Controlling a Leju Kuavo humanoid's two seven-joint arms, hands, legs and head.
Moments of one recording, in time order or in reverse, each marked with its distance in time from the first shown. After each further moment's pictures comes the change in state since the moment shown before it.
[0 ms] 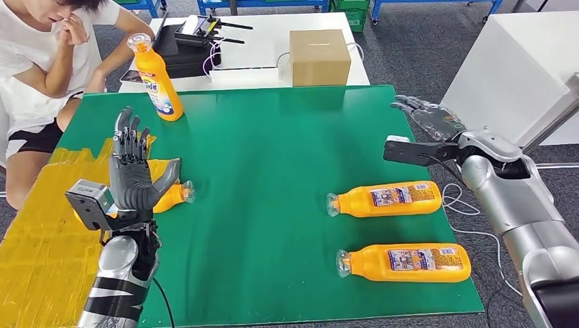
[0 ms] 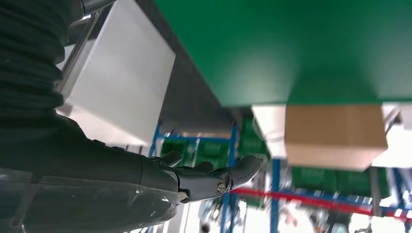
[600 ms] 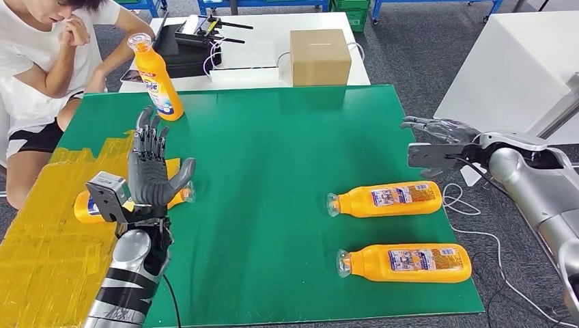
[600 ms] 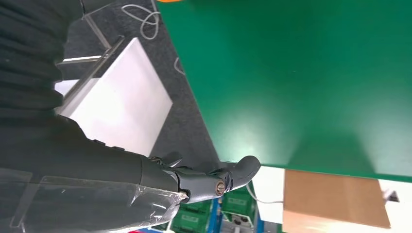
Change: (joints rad) left arm -0.051 -0.003 -0.057 0.097 0.040 -0.003 -0.009; right arm -0.111 -0.148 0.270 0.086 -0.253 0.143 -0.069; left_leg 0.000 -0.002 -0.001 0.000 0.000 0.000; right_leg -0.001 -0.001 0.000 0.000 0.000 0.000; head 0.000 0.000
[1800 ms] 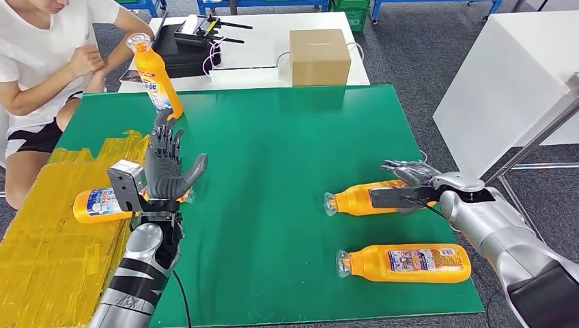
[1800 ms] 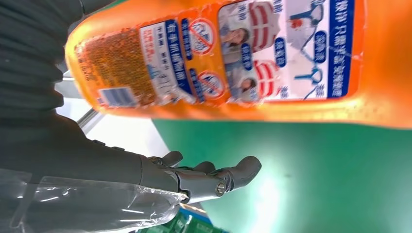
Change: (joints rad) left arm -0.059 -0.025 -0.013 0.123 0.024 0.016 0.024; right arm 0.080 0.203 0.135 0.334 0.112 -0.228 0.052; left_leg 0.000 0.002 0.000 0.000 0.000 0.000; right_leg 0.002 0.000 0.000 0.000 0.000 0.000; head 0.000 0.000
